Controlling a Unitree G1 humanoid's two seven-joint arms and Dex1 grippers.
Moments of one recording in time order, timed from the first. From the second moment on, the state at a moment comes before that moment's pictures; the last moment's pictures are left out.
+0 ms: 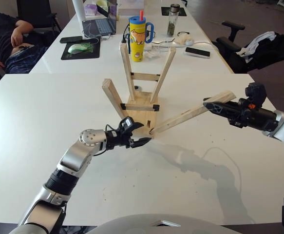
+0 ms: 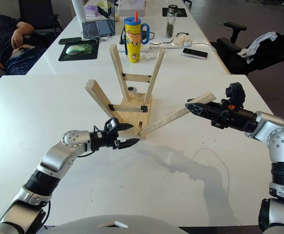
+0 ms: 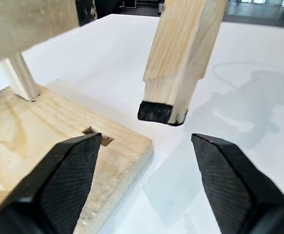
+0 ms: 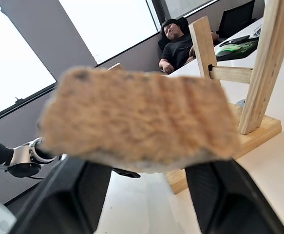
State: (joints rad) left arm -0.32 0.42 -0.38 -0.01 -0.20 0.33 -0.73; right arm -0.37 -0.83 -0.20 0.10 0.92 0.79 1.18
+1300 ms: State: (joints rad) left arm -0.35 0.35 -0.43 0.15 0.03 0.25 -0.73; right arm -1.02 -0.67 0.22 0.62 0.23 0.31 1.59
